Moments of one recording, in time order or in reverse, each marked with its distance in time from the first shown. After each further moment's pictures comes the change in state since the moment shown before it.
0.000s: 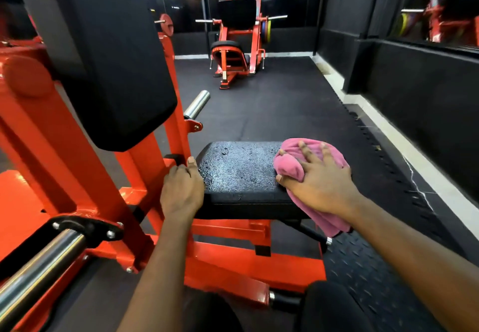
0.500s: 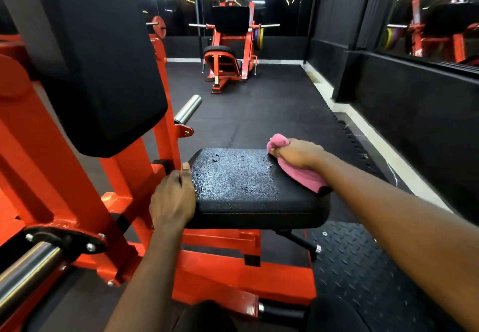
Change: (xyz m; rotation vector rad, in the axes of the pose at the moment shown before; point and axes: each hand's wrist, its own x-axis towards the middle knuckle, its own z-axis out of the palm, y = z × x) left_hand -0.005 -0.002 0.004 -0.018 -0.010 0.002; right_hand 0.118 0.018 -0.016 0.161 -0.165 0.051
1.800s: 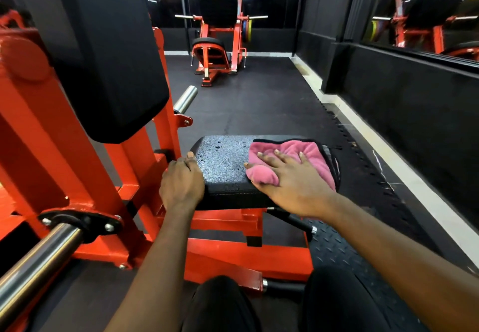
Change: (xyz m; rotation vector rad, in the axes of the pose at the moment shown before) left_hand -0.003 0.001 -0.006 -0.017 -0.035 -0.017; right_hand -0.143 -0.045 0.050 -0.233 0.129 -0.333
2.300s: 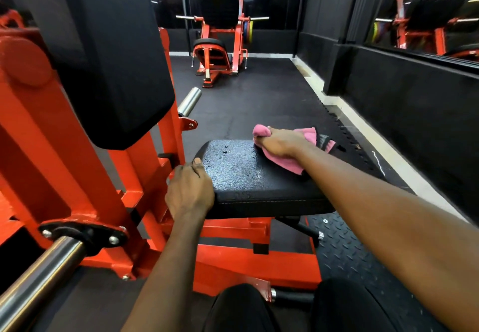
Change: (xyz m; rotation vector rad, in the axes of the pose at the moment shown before) left_hand 0.008 -0.004 0.008 0.018 0.041 -0.006; right_hand 0.156 0.041 -0.003 0.128 -0.131 0.337
